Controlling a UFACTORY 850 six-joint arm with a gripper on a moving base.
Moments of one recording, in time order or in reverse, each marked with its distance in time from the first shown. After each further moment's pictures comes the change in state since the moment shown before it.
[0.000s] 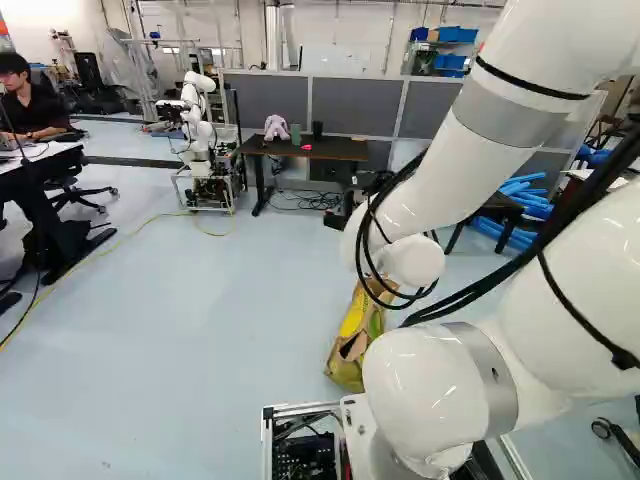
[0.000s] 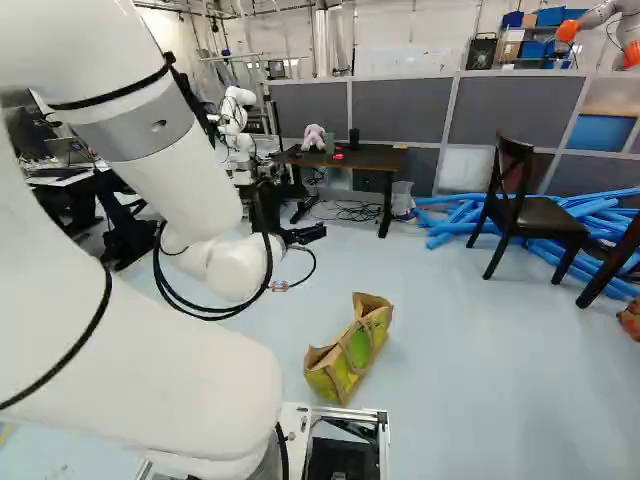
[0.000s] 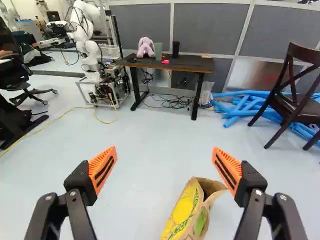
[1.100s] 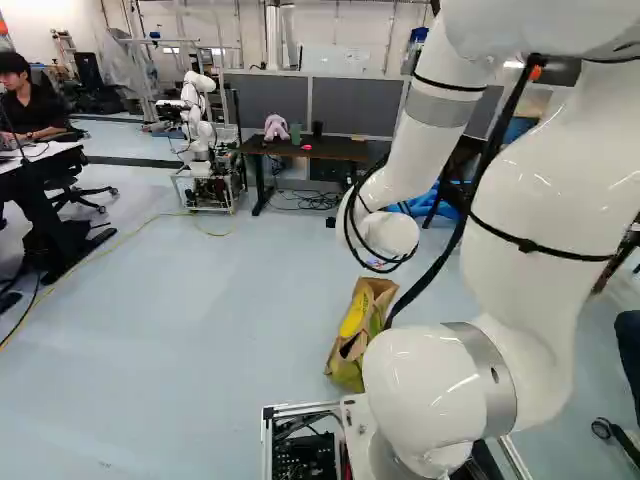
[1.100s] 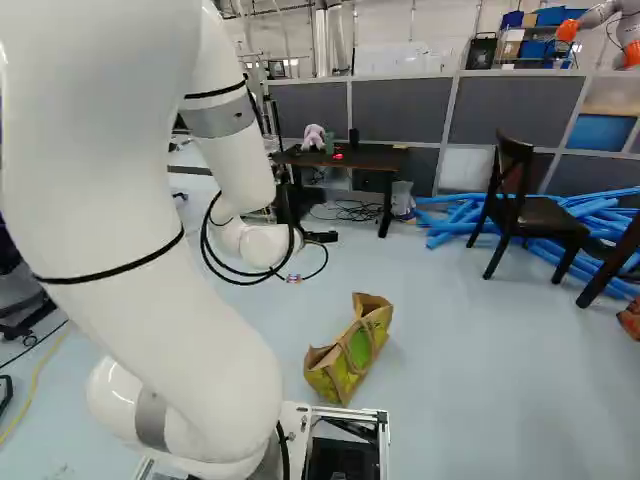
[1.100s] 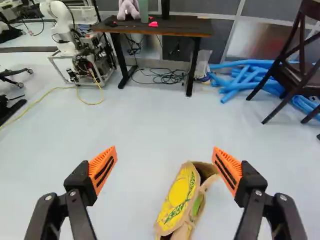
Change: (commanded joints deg) arm -2.8 -20.7 -13.1 1.6 -4.2 0.0
